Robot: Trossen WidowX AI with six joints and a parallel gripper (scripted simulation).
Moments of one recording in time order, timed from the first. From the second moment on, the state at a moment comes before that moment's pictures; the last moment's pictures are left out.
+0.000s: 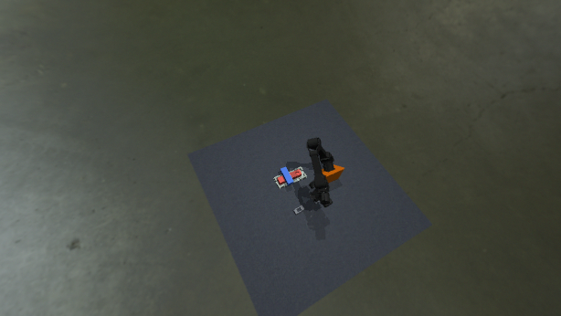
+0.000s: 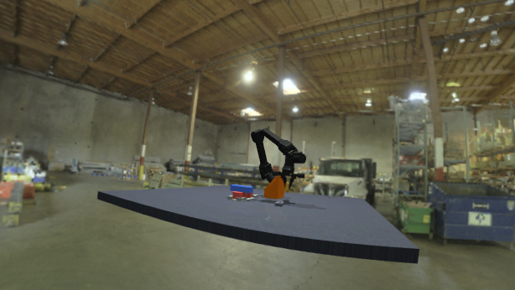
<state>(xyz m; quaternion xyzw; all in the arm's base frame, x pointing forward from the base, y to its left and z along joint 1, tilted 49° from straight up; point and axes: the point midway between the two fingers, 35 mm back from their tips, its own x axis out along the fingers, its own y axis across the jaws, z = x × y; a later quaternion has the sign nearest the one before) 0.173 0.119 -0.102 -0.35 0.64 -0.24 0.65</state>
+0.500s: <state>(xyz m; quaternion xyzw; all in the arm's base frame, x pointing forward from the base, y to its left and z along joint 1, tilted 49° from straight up) 0.167 0.153 -0.070 -0.34 0.64 -0.24 0.65</state>
